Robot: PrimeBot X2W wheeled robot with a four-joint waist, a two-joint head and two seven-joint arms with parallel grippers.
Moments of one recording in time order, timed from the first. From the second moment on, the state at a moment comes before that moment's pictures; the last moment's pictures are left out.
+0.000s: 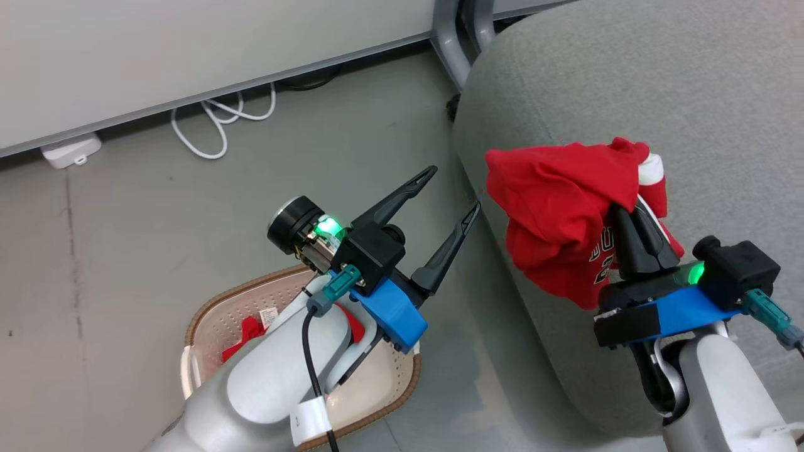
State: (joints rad) left arm -0.69 0.18 -0.88 0.43 -0.43 -0.06 -0.26; right arm -0.35 -0.12 0.11 0.22 0.22 0.13 -0.26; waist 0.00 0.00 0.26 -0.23
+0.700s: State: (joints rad) left arm -0.68 0.17 -0.92 0.45 -0.41 -0.07 -0.26; right arm -0.22 -0.09 0.04 0.14 0.20 0.13 -0.26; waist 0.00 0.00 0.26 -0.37
